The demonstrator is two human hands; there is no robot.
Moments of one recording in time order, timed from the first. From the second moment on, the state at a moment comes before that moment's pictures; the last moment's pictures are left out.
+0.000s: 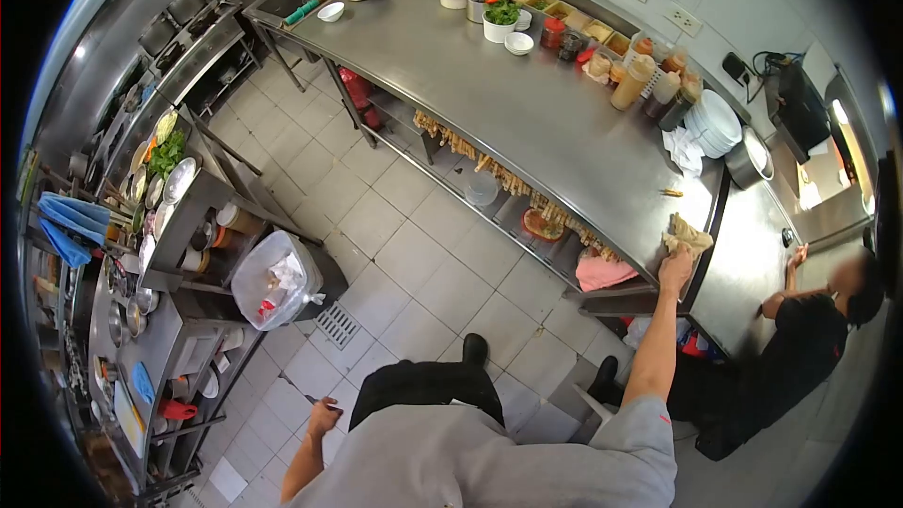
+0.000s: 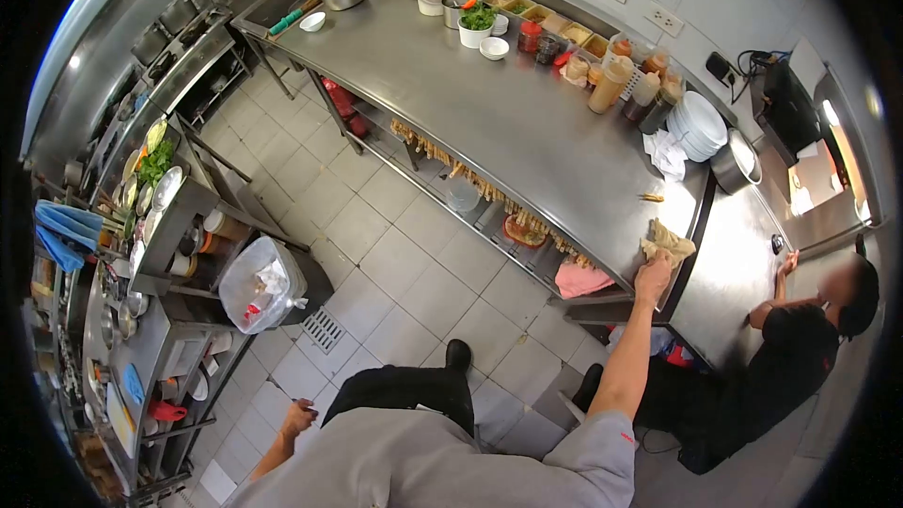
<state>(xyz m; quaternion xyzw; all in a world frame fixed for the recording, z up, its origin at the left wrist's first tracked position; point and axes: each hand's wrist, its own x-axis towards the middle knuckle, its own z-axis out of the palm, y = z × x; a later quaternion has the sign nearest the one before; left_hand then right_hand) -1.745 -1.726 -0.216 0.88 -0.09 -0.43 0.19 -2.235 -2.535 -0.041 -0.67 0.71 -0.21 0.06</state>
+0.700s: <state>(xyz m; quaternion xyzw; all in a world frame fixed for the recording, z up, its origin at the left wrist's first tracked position) -1.746 -1.833 -0.162 0.87 -0.07 -0.44 0.21 -2.220 -2.589 -0.046 -0.76 0.61 -0.22 0.00</state>
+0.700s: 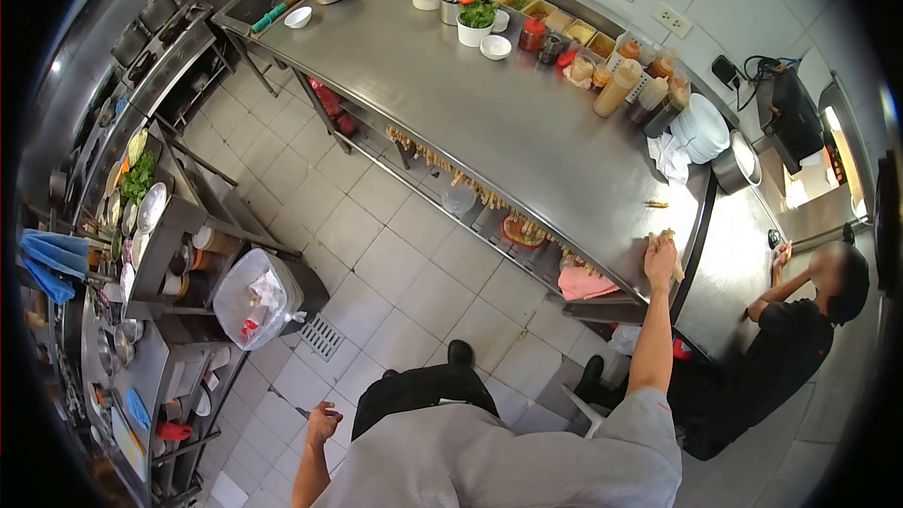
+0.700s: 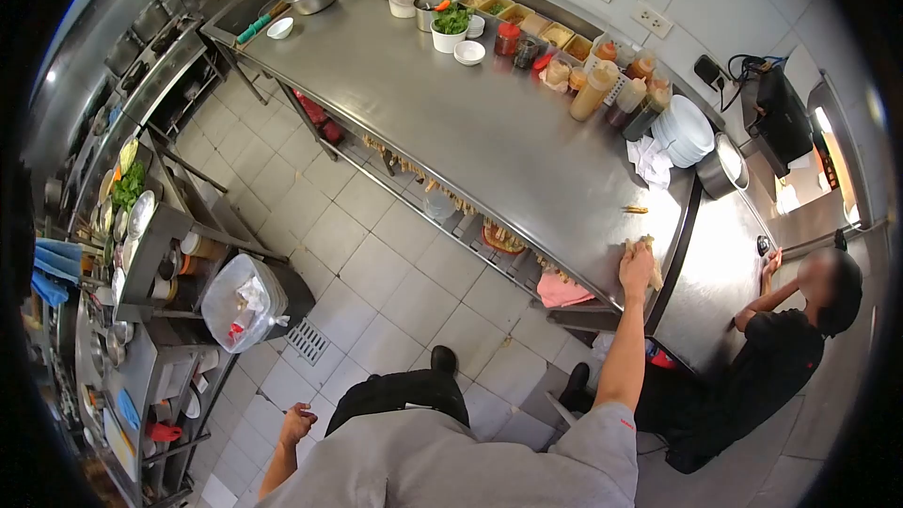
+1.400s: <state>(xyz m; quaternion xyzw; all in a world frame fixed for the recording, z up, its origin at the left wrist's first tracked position) -1.693 -1.835 -0.218 0.81 0.04 -0.50 0.29 -2.173 -2.599 -0.038 -0.79 0.57 -0.19 -0.08</state>
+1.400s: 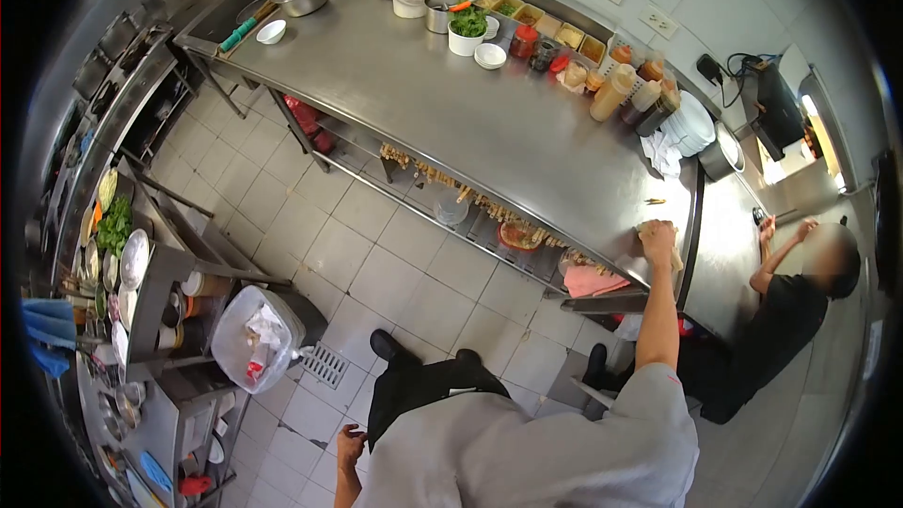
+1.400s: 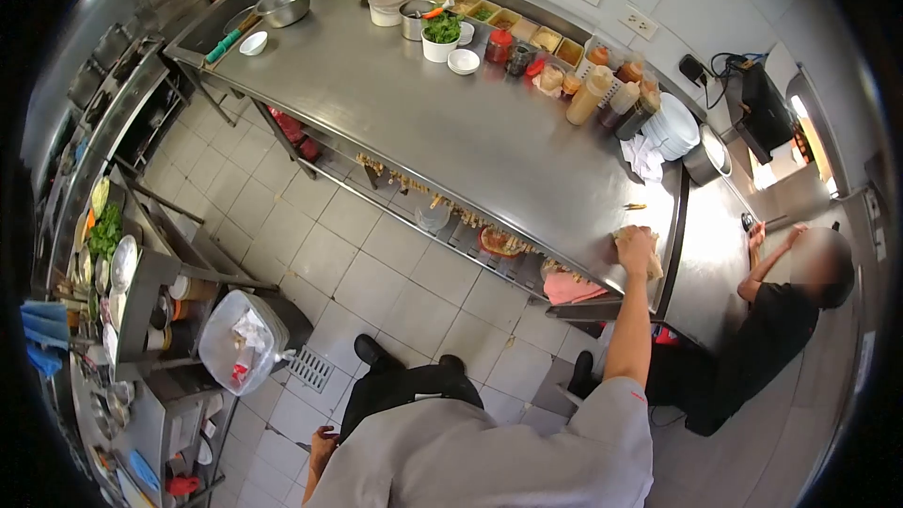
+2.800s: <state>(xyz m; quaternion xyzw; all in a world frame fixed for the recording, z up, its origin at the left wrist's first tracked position) -1.364 -2.249 -0.131 0.83 -0.07 -0.46 0.31 -1.842 -2.977 0.067 -0.68 0.69 -0.24 0.11</state>
